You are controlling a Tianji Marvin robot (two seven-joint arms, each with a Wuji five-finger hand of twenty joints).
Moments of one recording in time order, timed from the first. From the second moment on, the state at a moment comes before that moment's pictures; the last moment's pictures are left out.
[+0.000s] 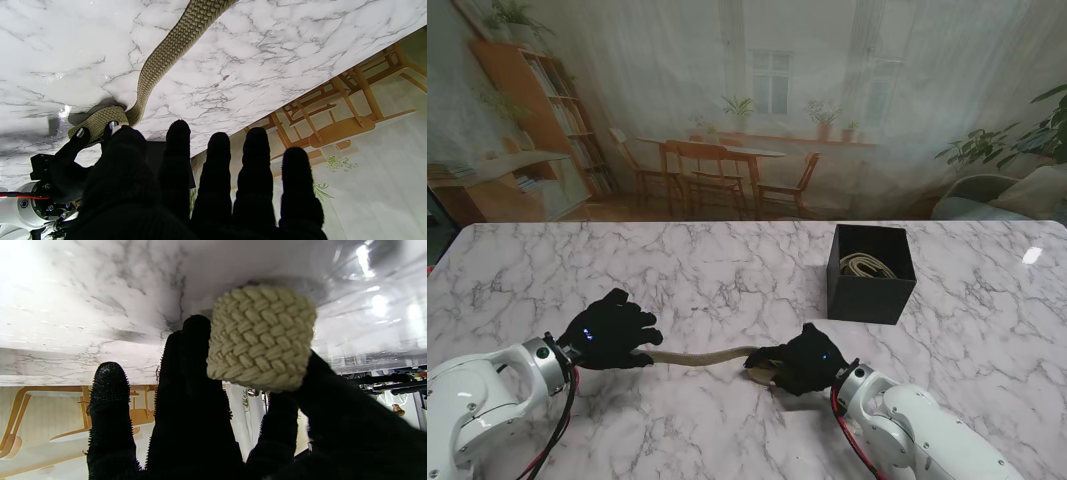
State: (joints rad) left arm 1.82 -1.00 -1.54 -1.92 1.38 -0.59 -0.10; right arm -1.46 -1.03 0.90 -1.36 -1.10 -0.29 -0.31; left_hand 0.92 -0.12 0.00 -0.01 0.66 0.00 0.34 0.62 0.69 0.11 0.19 0.35 0.63 0.20 0.28 0.53 0.16 0.25 0.77 0.56; right_hand 0.50 -0.47 0.93 -0.21 0.43 -0.42 0.49 0.16 1.34 0.15 0.57 0.41 0.99 0.07 0.32 0.41 0.40 0.47 1.03 0.35
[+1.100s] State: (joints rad) left arm 1.83 -1.00 -1.55 -1.92 1.38 -0.59 -0.09; right arm -1.44 -1.02 0.91 -1.39 -1.08 -0.34 -0.19; left_hand 0.92 -0.12 0.00 -0.01 0.66 -0.01 0.34 0.62 0.69 0.11 0.19 0.35 0.63 0.20 0.28 0.53 0.16 0.25 0.77 0.56; right_hand 0.55 -0.40 0.90 -0.24 0.64 -0.45 0.74 0.18 1.28 0.19 0.53 0.39 0.95 0.12 0.32 0.44 0.34 0.47 0.94 0.34
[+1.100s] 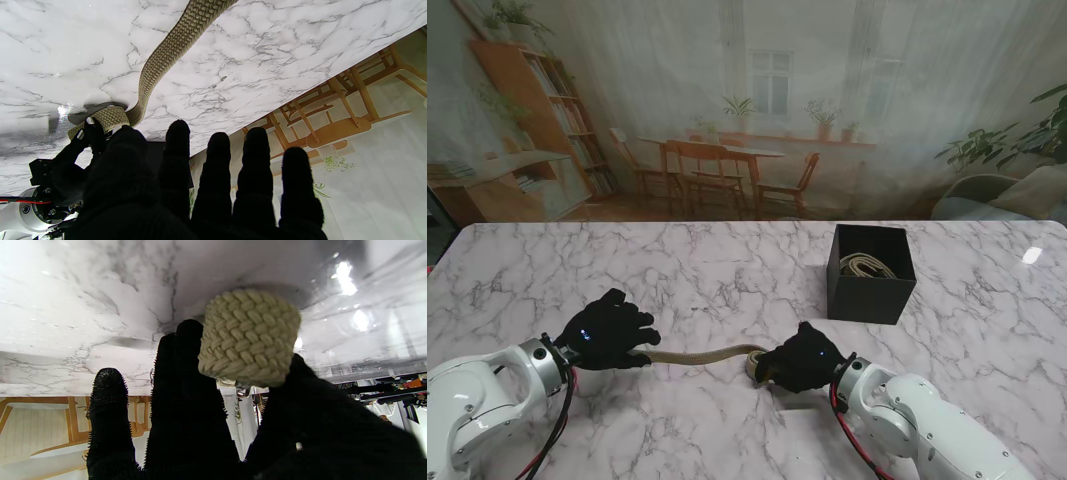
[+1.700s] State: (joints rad) left arm 1.83 -1.00 -1.55 -1.92 1.39 -0.58 -0.09; right arm -1.51 -1.01 1.03 -1.54 -1.03 -0.44 0.13; left_hand 0.92 -0.12 0.00 -0.01 0.66 -0.01 0.34 0.62 0.69 0.11 0.19 0.35 0.63 0.20 0.28 0.53 0.16 0.25 0.77 0.56; right_hand 0.27 -0.60 1.40 0.08 0.42 -0.04 0.53 0.40 1.09 0.12 0.49 0.27 0.78 0.02 0.26 0.32 0.24 0.36 0.93 0.36
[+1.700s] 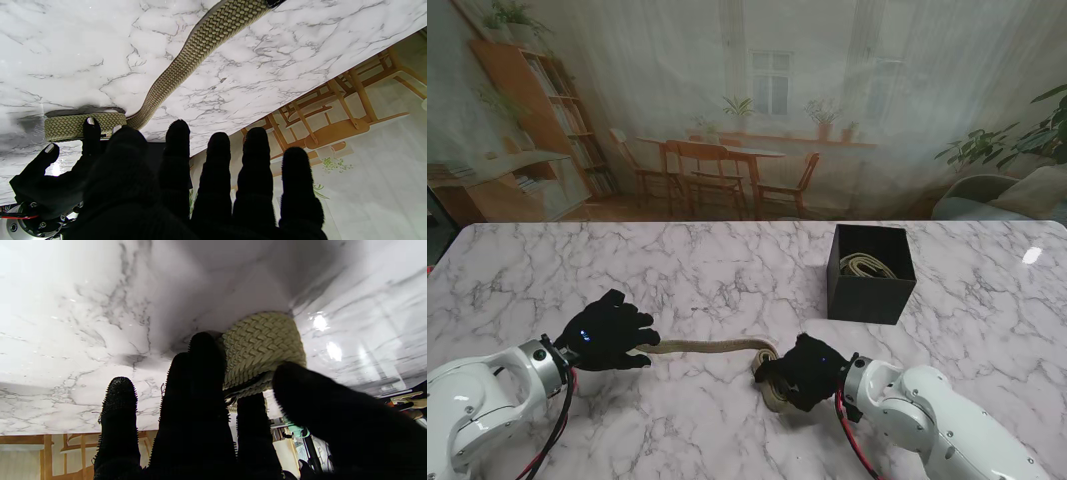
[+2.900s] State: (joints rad) left arm 1.83 -1.00 -1.55 -1.91 1.38 -0.57 -0.10; right arm -1.50 -1.00 0.97 -1.47 -1.13 -0.36 -0.04; left_hand 0.92 -0.12 0.00 -0.01 0.66 -0.01 0.34 0.62 0.69 0.11 0.19 0.35 0.63 0.20 0.28 0.53 0.16 0.25 0.77 0.56; right_hand 0.51 -0.72 1.26 -0.13 0.50 -0.33 0.66 0.29 0.48 0.29 0.44 0.24 0.61 0.13 0.25 0.28 0.31 0.44 0.97 0.39
